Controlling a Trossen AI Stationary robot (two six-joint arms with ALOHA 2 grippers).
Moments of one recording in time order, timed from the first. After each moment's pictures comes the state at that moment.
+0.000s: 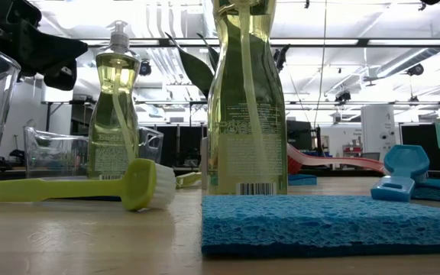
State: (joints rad) left arm -0.24 0.12 0.01 0.15 -0.18 -0.01; right arm 1.04 0.45 0.19 0.82 0.79 -0.36
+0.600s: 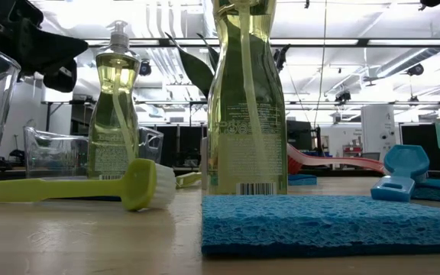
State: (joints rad) left arm -0.24 0.12 0.01 0.17 -0.19 -0.08; right arm 1.04 0.45 0.19 0.79 0.79 -0.32
